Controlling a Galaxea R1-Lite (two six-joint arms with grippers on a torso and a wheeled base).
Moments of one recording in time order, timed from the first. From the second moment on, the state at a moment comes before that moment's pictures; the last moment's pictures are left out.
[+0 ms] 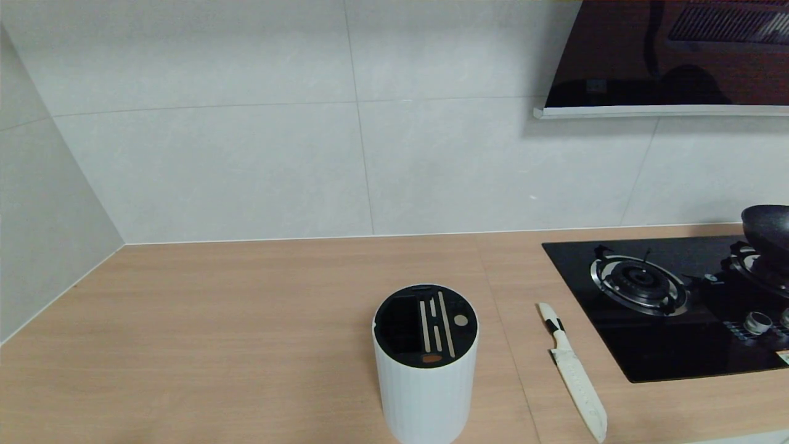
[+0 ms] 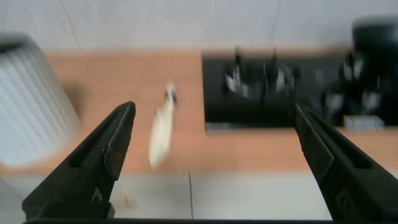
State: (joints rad) left arm -0.01 0.00 0.00 0.00 0.00 0.00; right arm 0.01 0.03 -0.10 -0.06 0.05 0.00
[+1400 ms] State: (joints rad) left arm -0.01 0.00 0.00 0.00 0.00 0.00; right arm 0.27 1.39 -0.50 -0.33 0.01 0.00
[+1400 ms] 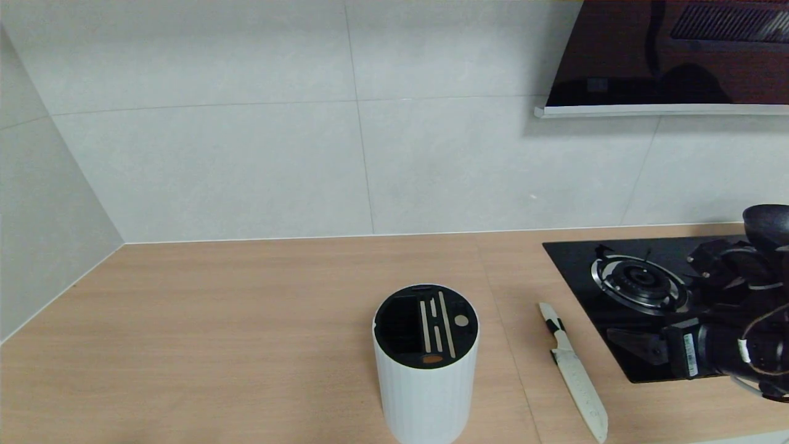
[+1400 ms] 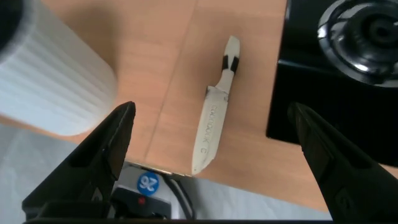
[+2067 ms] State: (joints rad) left arm -0.01 0.00 0.00 0.00 0.00 0.00; right arm 0.29 1.72 -0.44 -0.59 0.00 0.02
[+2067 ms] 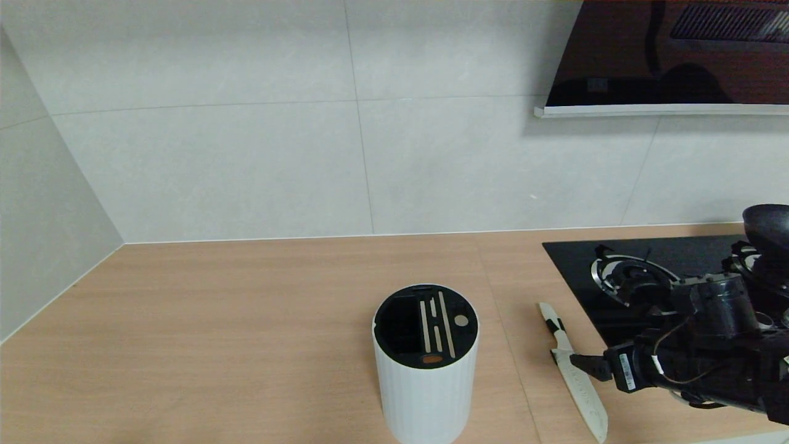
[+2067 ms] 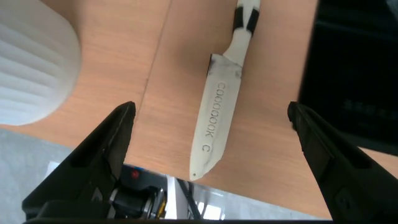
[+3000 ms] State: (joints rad) left arm -0.01 0.00 0.00 0.00 0.00 0.00; right arm 0.33 2.22 -0.43 -1.16 -0.17 0.13
